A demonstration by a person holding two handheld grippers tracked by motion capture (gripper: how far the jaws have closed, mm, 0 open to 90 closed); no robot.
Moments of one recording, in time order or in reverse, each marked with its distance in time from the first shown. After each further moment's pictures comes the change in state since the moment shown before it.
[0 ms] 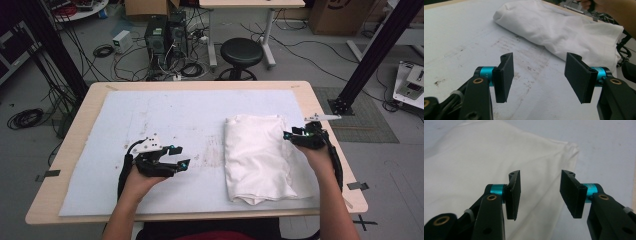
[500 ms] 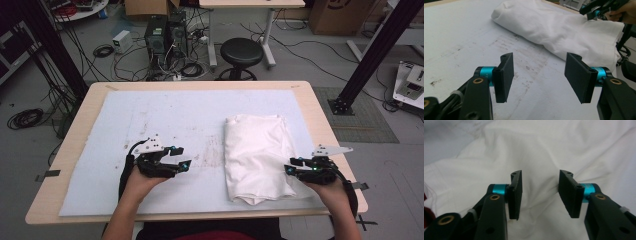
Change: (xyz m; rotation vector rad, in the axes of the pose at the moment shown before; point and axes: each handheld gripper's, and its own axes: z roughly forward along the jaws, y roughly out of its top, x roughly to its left) left arm -0.002 0.000 0.002 0.004 -0.003 0.004; right arm 0.050 -0.074 -0.057 0.038 0.267 -0.113
